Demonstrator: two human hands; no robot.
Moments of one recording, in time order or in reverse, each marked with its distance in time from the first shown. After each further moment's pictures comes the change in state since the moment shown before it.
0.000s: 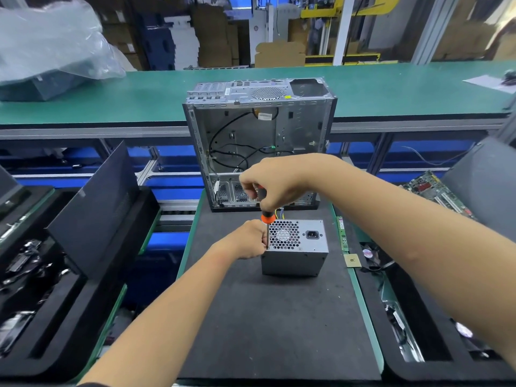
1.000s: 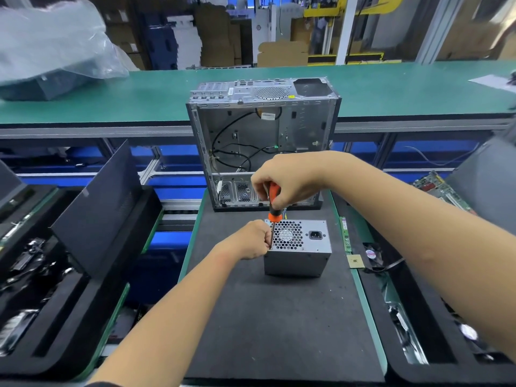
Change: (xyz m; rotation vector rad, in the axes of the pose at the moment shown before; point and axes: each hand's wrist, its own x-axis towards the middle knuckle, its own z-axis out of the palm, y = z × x) left_hand -0.003 0.003 0.000 0.019 0.005 -0.028; right_hand -0.004 0.016 0.000 -0.040 0.024 -0.047
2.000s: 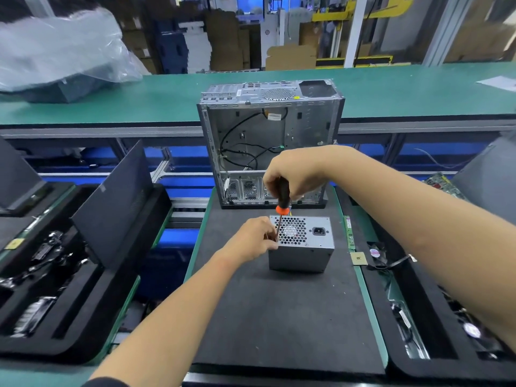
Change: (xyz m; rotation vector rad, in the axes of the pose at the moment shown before) left_hand -0.026 0.002 0.006 0.060 0.220 0.140; right_hand -0.006 0.001 -0.001 -0.014 -0.044 0.046
